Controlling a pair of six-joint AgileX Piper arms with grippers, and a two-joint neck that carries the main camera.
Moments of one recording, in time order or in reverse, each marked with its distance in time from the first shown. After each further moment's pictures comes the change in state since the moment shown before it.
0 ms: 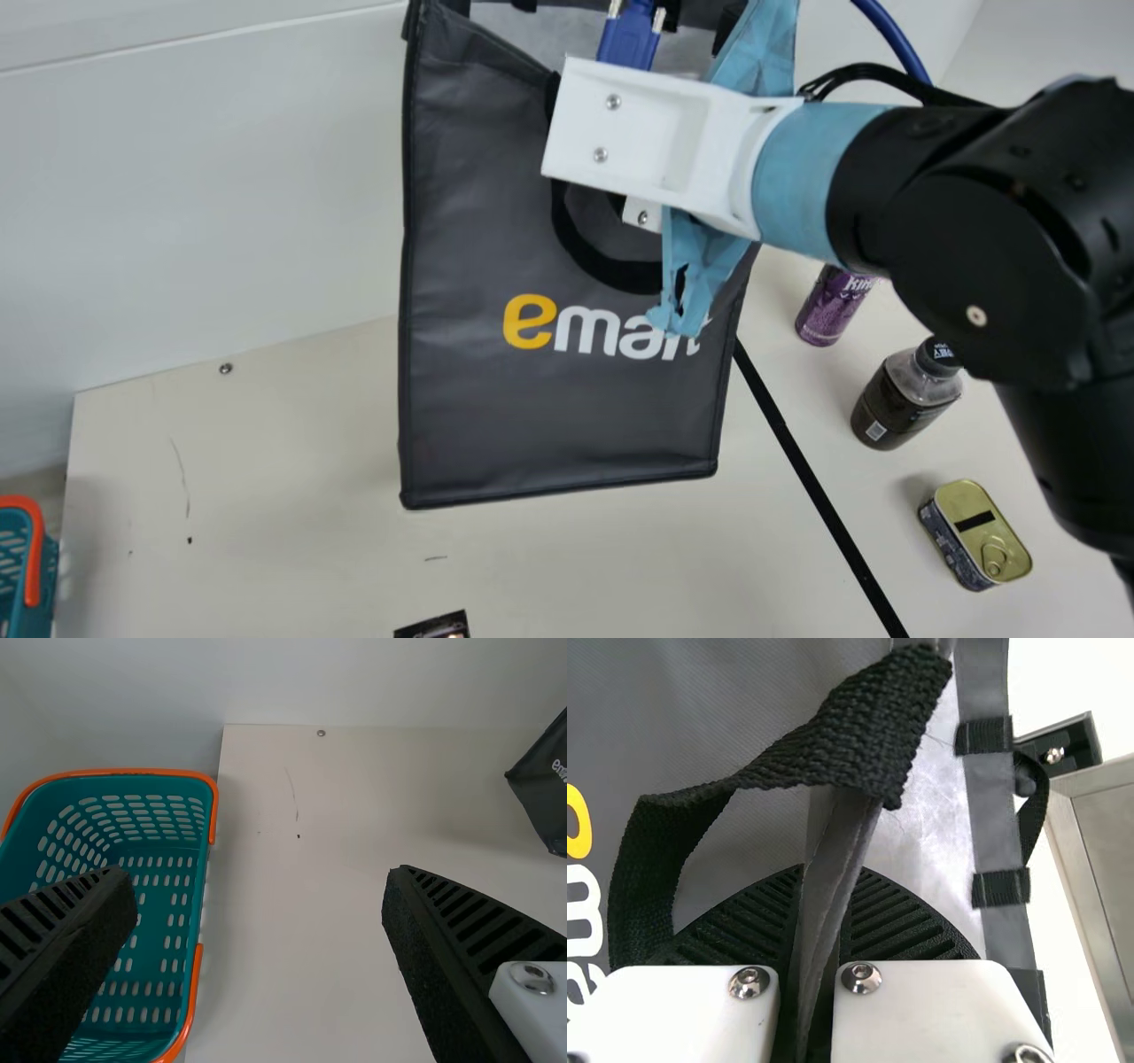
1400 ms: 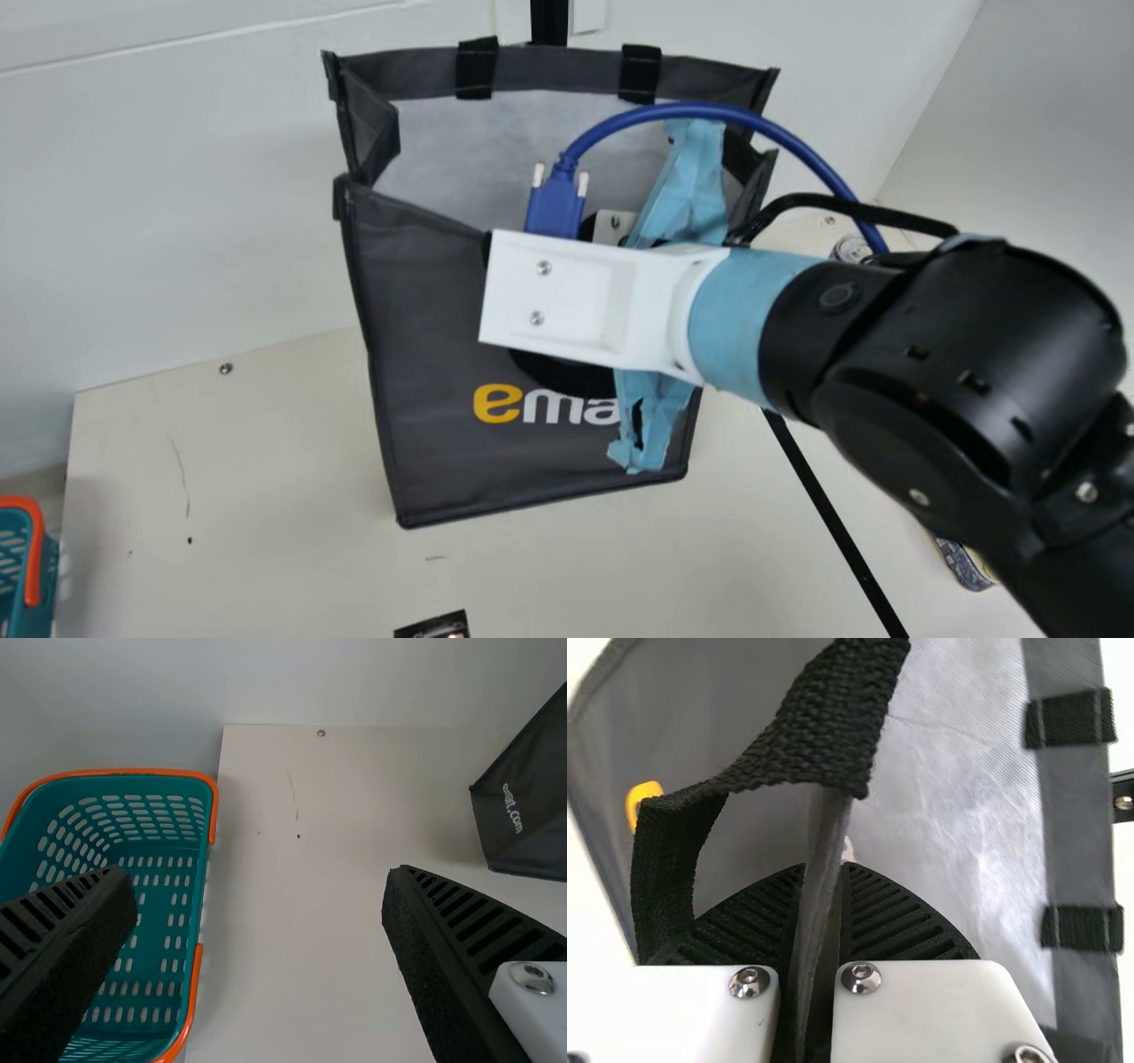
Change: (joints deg) left arm 0.0 0.0 0.0 0.0 0.0 0.0; right arm 12.2 -5.9 14.5 -5.3 -0.1 9.0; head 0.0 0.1
